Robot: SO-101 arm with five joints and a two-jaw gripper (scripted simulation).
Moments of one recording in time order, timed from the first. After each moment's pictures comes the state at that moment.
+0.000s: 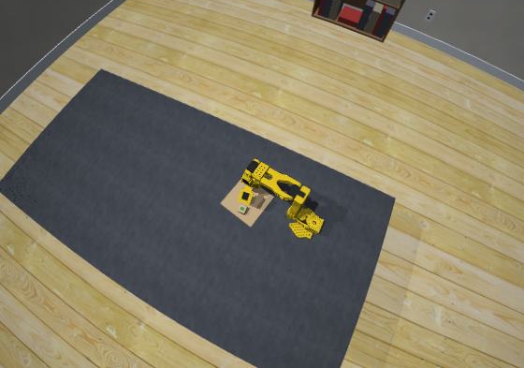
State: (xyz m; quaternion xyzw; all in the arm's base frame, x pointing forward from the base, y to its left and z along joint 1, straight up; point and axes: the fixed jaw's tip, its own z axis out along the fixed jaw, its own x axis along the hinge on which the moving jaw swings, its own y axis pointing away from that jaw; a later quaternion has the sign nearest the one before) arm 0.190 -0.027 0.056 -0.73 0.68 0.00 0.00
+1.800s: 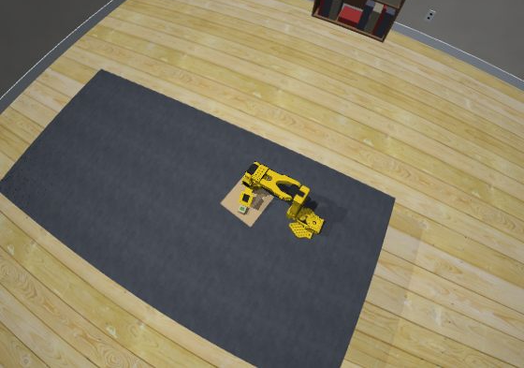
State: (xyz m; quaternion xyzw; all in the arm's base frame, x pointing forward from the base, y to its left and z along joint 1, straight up) arm 0.190 -0.027 0.037 -0.73 0.68 0.00 0.00
